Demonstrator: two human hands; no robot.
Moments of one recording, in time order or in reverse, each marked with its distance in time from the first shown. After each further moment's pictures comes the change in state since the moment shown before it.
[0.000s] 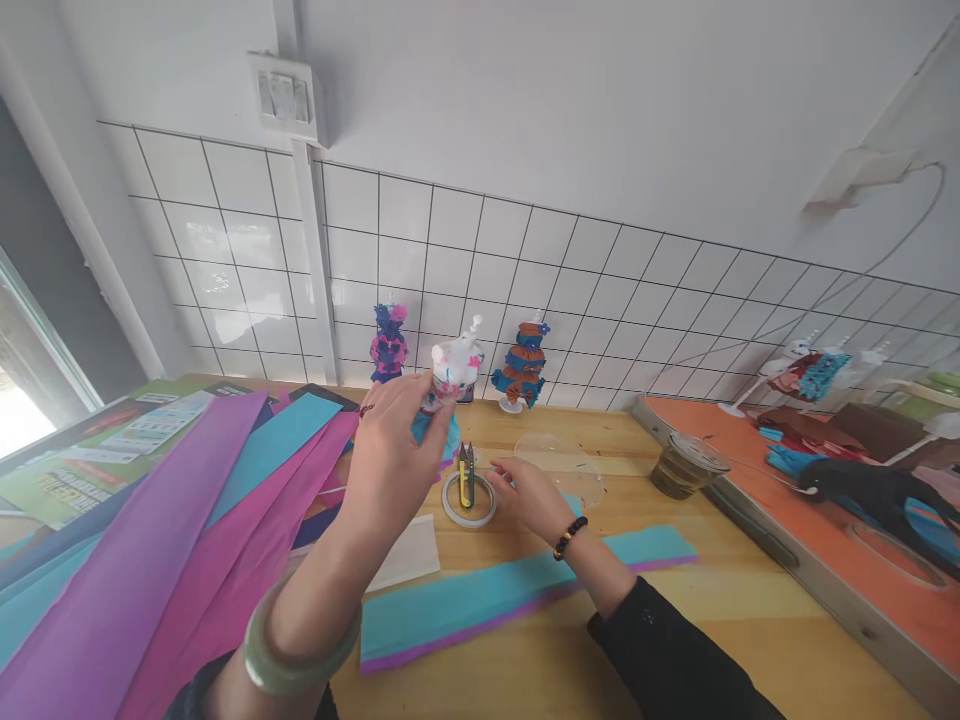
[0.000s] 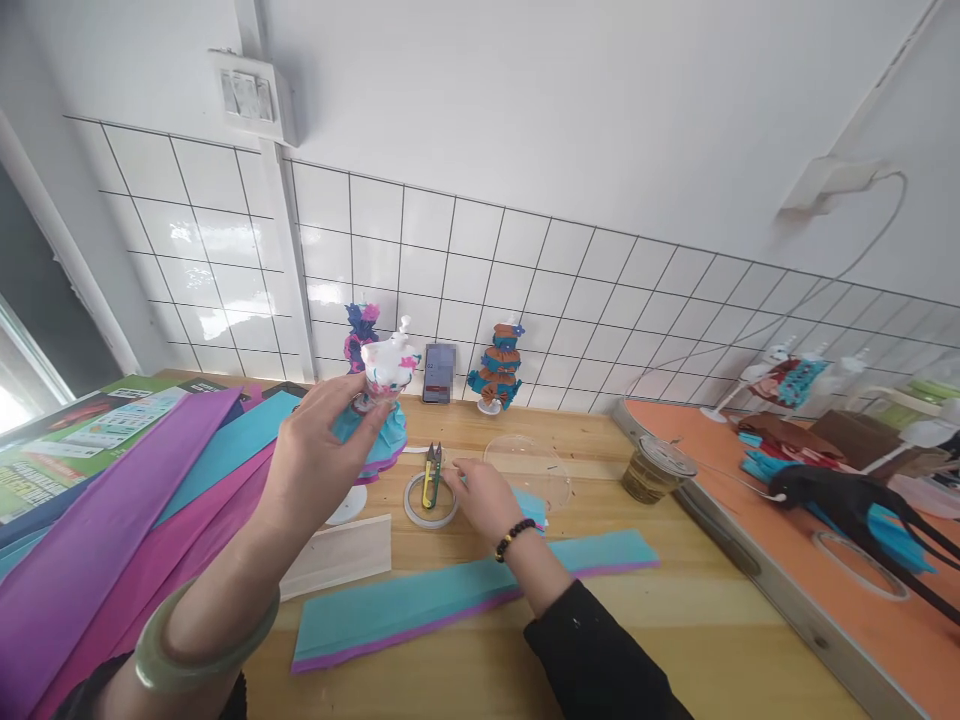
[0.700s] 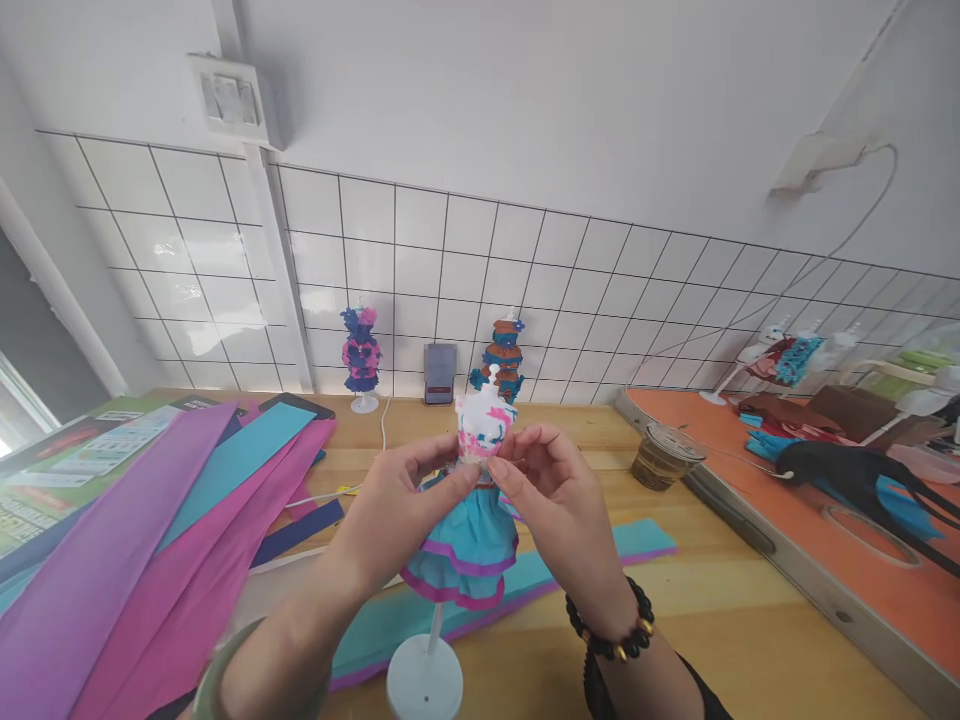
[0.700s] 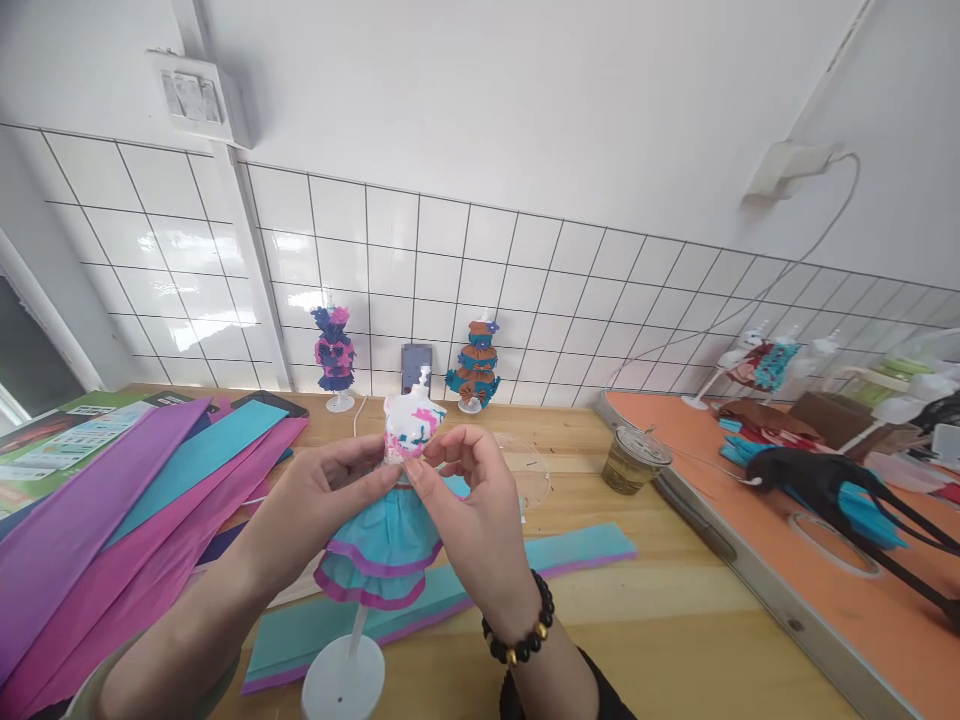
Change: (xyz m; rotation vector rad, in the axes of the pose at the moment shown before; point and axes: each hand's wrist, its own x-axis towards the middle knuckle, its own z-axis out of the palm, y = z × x) left_hand -0.016 0.044 0.017 -0.802 -0.611 -0.427; right_hand -0.061 -0.063 -0.063 0.889 0.423 -0.082
